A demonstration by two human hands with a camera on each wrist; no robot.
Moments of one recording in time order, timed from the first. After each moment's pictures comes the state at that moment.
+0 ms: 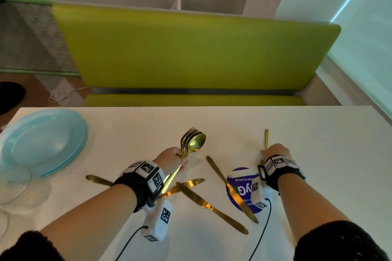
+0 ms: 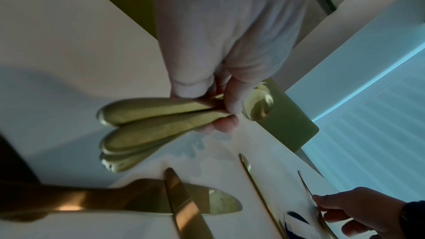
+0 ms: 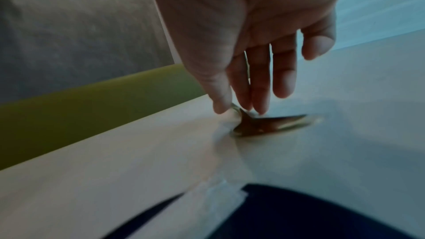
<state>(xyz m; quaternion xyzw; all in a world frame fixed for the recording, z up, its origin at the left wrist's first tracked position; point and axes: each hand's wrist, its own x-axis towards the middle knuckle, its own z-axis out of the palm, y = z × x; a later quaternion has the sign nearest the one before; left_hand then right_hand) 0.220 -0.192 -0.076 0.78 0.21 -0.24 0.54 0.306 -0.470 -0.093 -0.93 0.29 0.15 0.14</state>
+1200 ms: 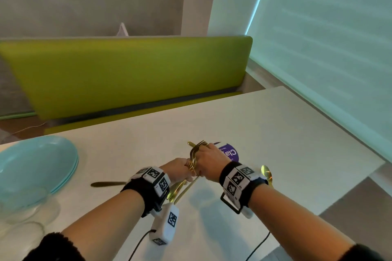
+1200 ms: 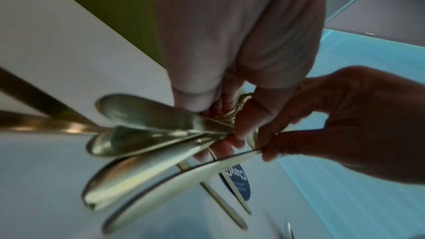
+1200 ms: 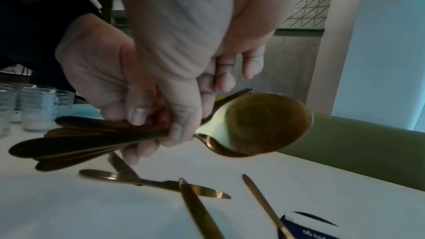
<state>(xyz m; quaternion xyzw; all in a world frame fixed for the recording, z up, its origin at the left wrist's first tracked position) 0.122 -0.197 -0.026 0.79 -0.03 -0.38 0.48 0.098 -0.325 0.024 -0.93 -0.28 0.11 -0.18</state>
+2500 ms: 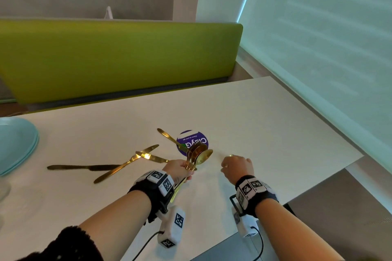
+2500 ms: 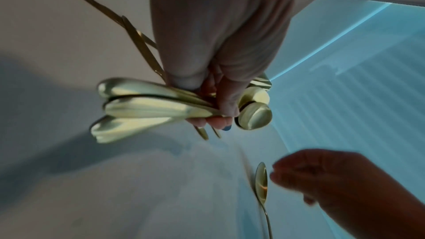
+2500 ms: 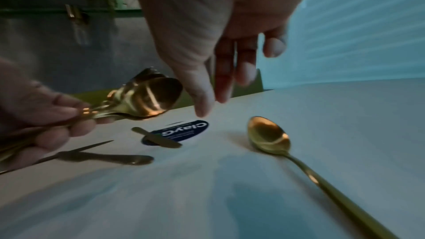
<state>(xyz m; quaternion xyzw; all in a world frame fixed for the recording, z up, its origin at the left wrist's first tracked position) 0.082 -0.324 -0.077 0.76 0.11 -0.31 0.55 0.055 -0.509 -0.048 -0.99 0.09 0.13 0.02</state>
